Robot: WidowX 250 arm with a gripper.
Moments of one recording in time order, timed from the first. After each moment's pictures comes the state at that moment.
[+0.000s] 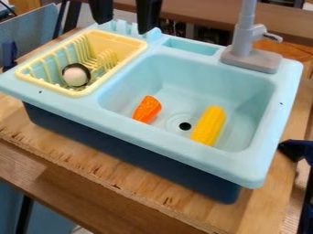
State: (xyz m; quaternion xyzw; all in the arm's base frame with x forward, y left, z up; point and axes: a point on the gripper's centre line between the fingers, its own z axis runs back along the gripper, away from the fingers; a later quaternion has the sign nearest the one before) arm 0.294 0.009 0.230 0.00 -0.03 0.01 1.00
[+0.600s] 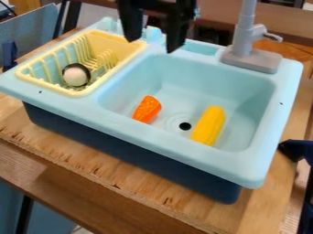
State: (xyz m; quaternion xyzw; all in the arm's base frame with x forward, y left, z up) arm 0.317 -0.015 0.206 0.00 -0.04 -0.02 1.00
